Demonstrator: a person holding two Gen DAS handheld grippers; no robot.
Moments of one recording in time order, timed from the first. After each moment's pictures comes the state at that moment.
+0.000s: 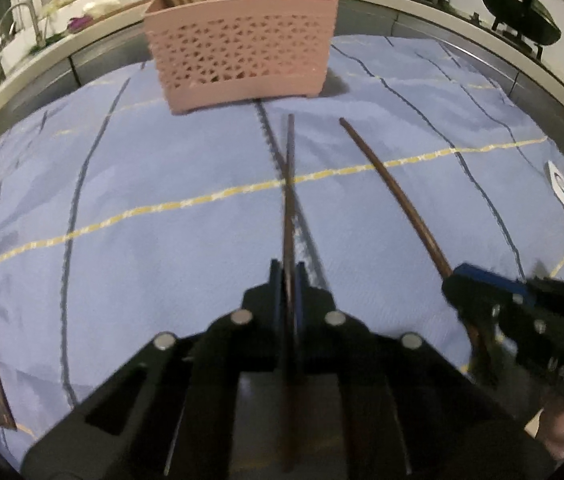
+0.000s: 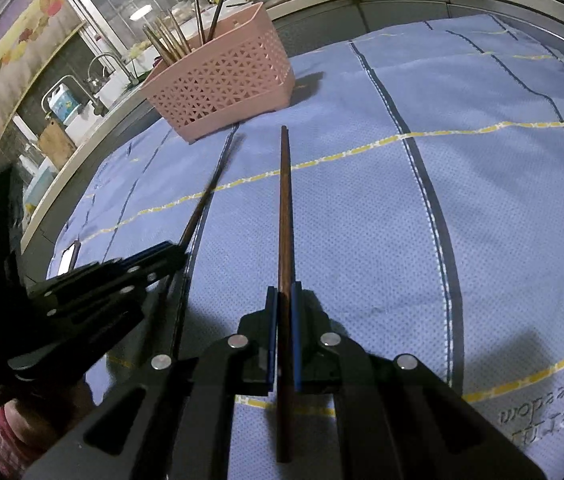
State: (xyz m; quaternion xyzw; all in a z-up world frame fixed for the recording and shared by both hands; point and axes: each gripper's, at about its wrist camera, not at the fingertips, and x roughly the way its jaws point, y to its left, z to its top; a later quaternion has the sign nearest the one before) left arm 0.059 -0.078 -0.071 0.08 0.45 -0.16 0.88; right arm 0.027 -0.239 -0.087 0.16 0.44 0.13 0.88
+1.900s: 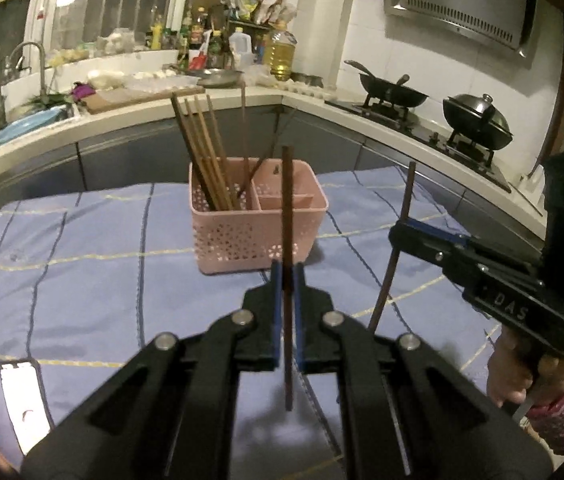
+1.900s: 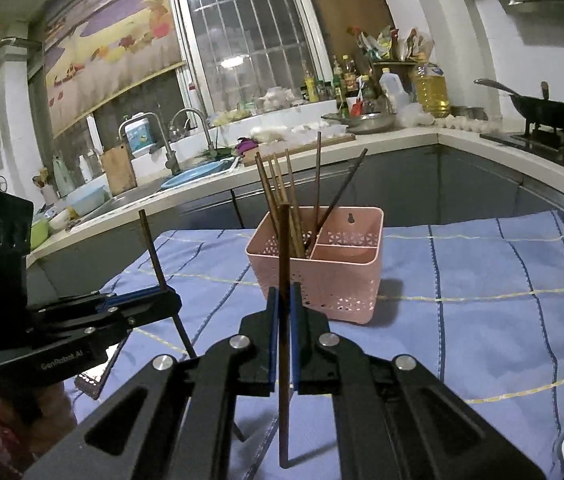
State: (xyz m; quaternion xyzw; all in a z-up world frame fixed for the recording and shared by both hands) left arm 0.067 -0.026 0.078 0.00 0.30 -0.23 0.92; right arm 0.073 -0.208 0.067 0.07 0.25 0.21 0.94
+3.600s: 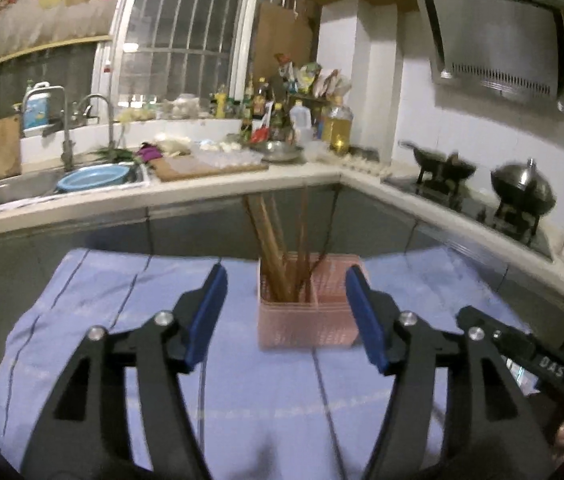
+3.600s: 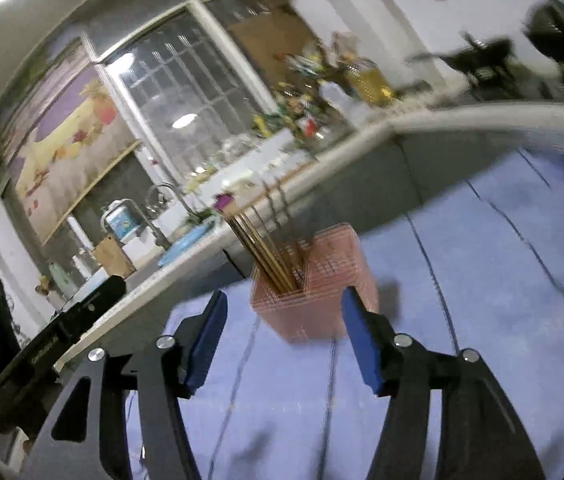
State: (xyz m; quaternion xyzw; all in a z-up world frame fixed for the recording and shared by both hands) left arm 0.040 -0.005 0.125 -0.01 0.20 -0.11 0.97; right arm 0.030 -0.247 0.066 0.25 0.24 0.14 0.93
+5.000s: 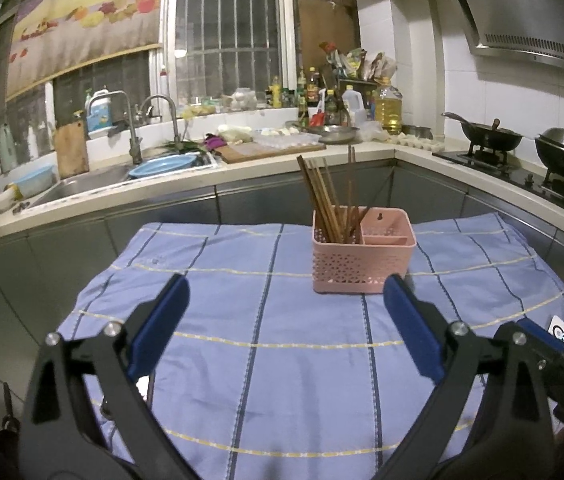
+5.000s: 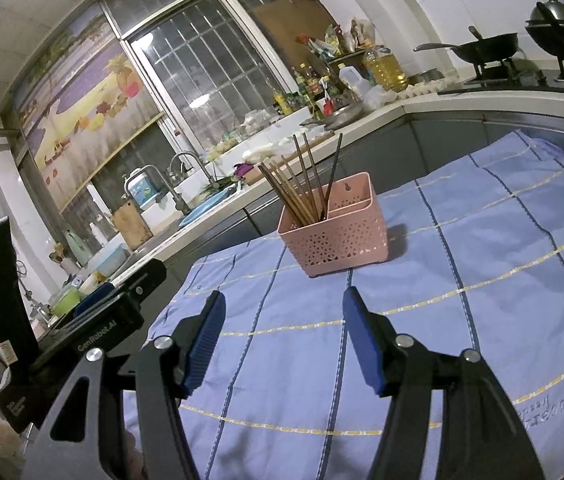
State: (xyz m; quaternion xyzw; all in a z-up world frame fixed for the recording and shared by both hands) left arm -0.037 -0.011 0.108 0.03 0.21 0.01 0.98; right arm -0.046 -0.217 0.061 0.22 0.24 0.19 0.93
